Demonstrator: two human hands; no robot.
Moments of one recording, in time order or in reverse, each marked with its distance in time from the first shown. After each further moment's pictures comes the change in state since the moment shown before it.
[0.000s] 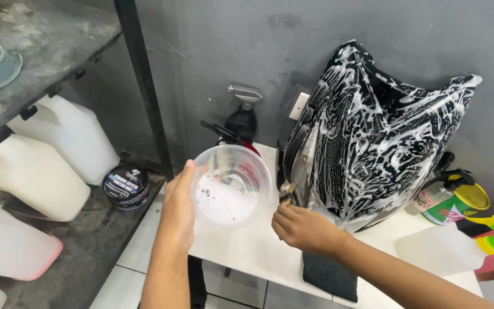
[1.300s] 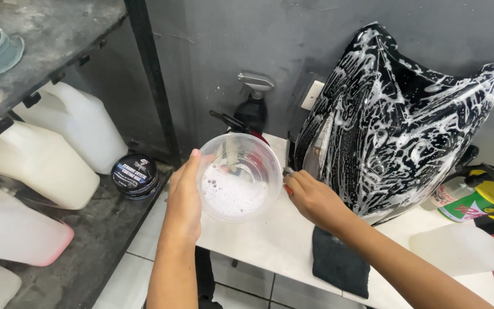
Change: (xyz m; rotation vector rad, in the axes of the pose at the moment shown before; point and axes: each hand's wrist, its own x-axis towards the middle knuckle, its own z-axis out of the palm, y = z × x) left_hand -0.004 -0.009 -0.004 -0.024 -0.032 0.233; right_hand 0.014 0.025 0.011 0.272 0.123 0.503
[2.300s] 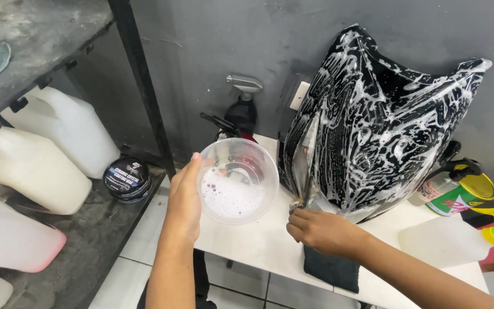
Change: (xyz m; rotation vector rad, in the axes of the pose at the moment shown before) left_hand -0.004 0.013 0.018 0.027 0.024 -0.272; right_hand -0.062 -0.005 -0.021 0.138 -0.444 -0.380
